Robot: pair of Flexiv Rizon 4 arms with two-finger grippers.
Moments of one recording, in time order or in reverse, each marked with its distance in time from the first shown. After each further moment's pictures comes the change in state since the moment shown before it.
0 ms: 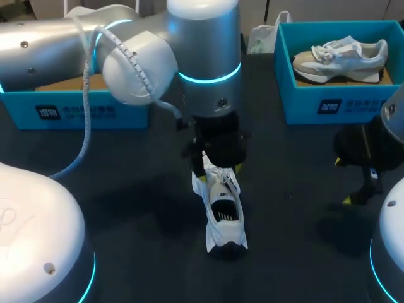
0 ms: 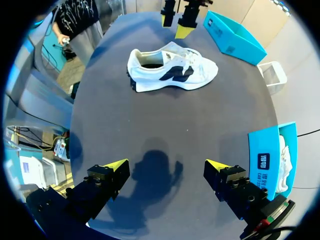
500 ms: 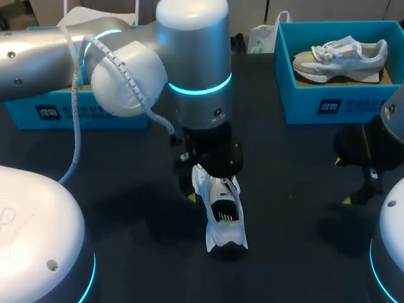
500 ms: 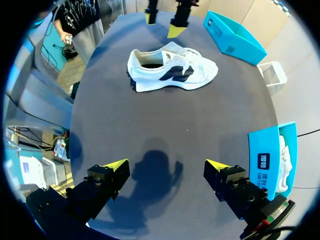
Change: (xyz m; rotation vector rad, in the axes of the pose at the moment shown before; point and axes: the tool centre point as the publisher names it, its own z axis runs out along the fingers) left arm 0.031 -0.018 0.011 0.020 0.027 -0.253; right arm 0.000 0.000 0.000 0.000 0.000 0.000
